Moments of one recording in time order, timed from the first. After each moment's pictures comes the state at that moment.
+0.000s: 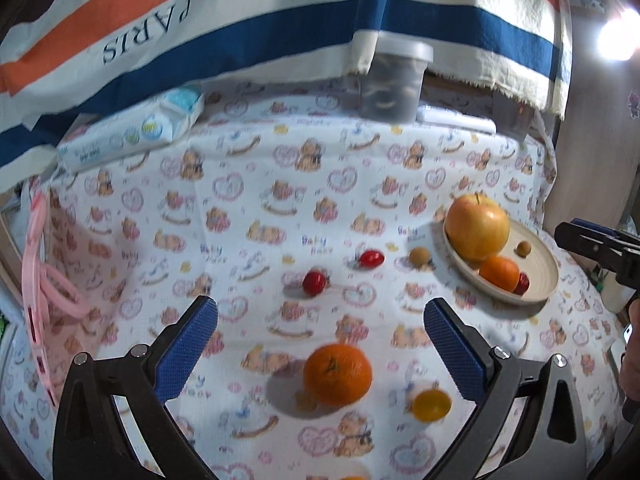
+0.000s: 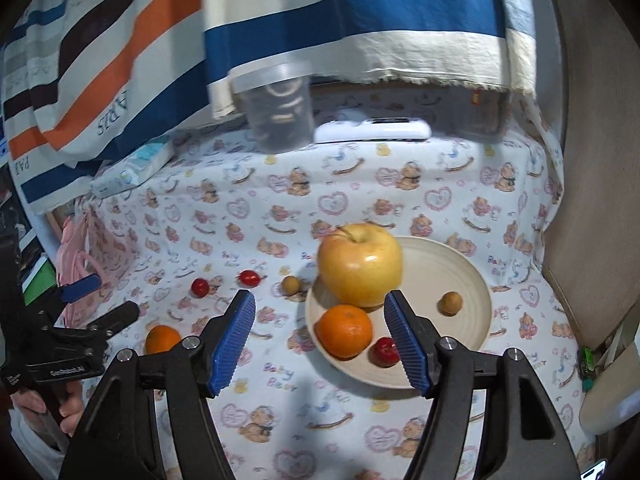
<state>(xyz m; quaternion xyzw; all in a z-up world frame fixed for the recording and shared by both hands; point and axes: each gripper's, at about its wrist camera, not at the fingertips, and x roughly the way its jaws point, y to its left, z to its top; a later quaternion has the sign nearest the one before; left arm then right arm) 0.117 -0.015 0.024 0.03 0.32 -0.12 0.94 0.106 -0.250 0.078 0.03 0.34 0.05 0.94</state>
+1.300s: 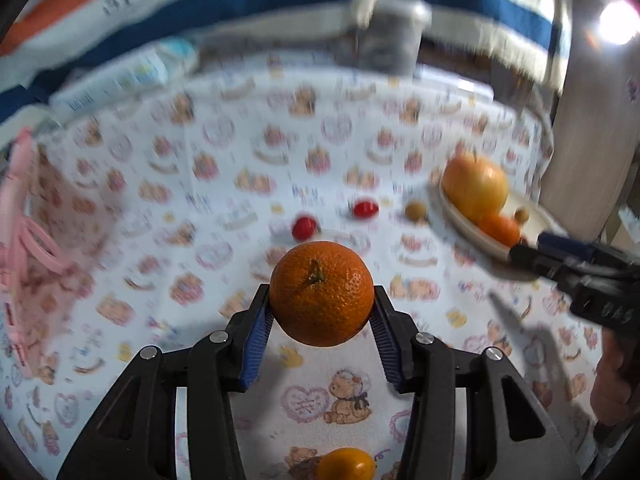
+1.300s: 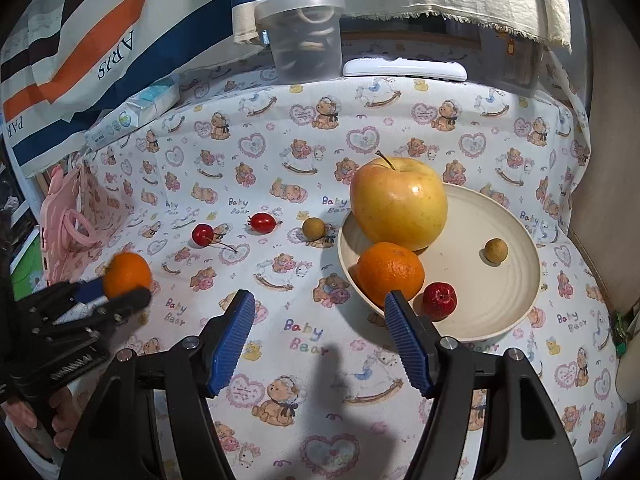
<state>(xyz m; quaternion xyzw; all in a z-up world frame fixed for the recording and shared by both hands) 0.101 -0.011 -0.006 0.01 0.34 -0.14 0.93 0.109 -0.217 0.025 0.02 0.38 0.04 0.92</state>
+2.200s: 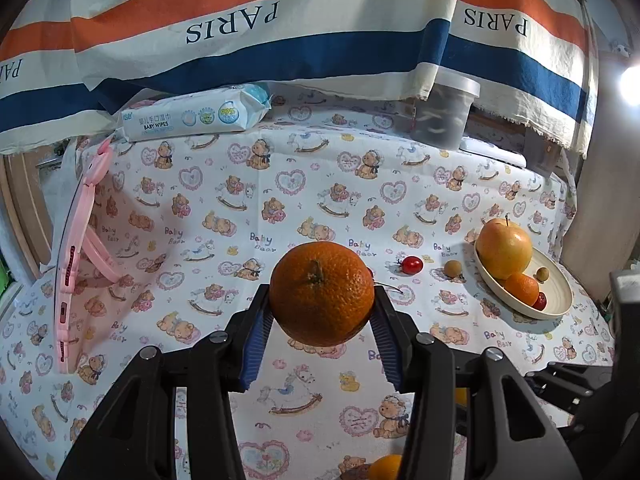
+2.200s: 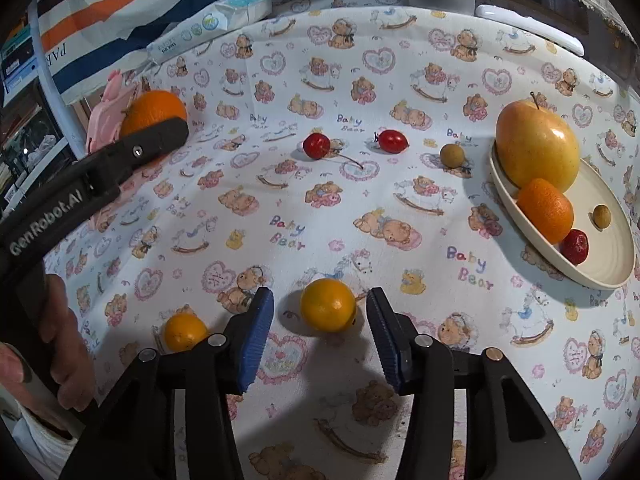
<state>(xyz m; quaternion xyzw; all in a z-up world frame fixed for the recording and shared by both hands) 0.092 0.031 0.016 -0.03 0.28 -0.07 0.96 0.100 -0.125 -0.017 -0.01 0.47 0.14 0.87</state>
